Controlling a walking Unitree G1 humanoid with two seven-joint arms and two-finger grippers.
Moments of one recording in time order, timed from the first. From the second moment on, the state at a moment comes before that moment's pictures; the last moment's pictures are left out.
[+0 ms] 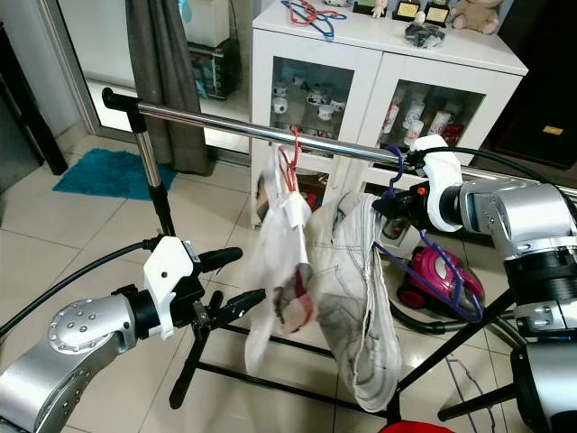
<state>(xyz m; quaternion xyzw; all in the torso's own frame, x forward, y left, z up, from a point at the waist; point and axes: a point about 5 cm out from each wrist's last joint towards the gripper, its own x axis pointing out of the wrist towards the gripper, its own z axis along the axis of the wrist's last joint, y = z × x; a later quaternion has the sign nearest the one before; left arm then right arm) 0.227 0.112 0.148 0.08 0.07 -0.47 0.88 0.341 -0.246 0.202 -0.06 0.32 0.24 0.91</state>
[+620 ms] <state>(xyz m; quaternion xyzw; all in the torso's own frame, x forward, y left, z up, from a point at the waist) 0.227 0.111 0.148 0.08 0.07 -0.47 0.88 0.341 -0.247 0.202 -0.07 0.33 0.25 0.91</state>
